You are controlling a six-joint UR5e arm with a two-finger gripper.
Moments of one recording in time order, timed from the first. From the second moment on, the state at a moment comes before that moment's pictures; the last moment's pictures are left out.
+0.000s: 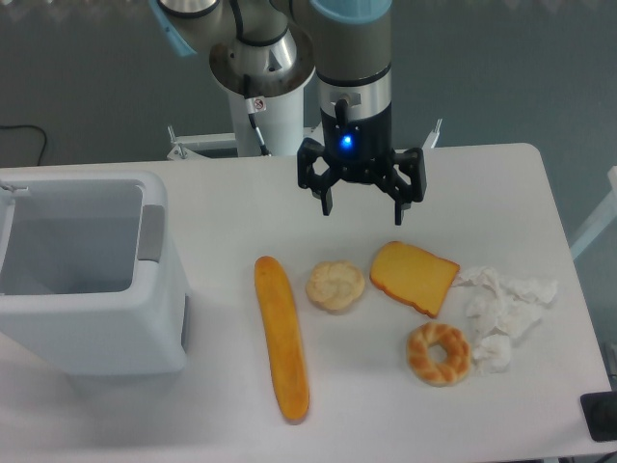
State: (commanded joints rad) arm 2.50 -1.67 -1.56 -1.17 1.56 0.79
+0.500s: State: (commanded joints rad) arm 2.49 -1.69 -1.60 -1.17 1.56 0.78
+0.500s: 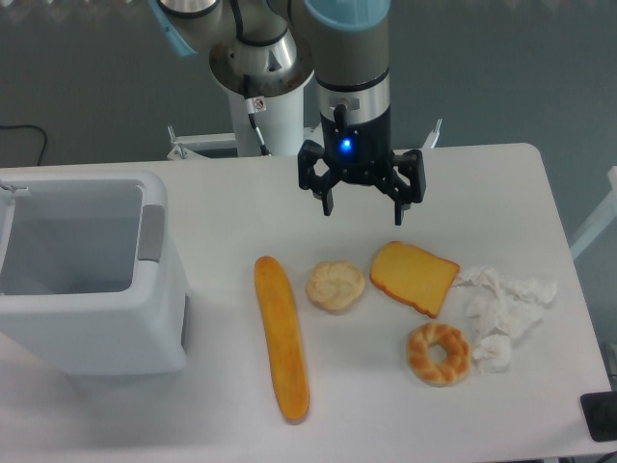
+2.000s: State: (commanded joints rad) arm 2.43 -1.93 -1.75 -1.08 1.64 0.77
